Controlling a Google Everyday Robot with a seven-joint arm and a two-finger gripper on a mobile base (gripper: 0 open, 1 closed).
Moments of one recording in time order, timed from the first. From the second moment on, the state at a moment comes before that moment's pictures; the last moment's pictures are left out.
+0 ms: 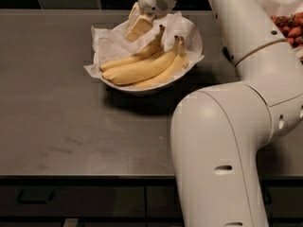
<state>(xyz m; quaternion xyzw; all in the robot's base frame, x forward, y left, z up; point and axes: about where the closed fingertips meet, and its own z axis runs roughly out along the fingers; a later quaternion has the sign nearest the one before) 0.688 0.046 0.951 -0.73 0.59 0.20 0.28</state>
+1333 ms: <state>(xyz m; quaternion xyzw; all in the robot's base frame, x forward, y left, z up) 0.682 0.054 0.925 -0.74 0.59 0.21 0.23</state>
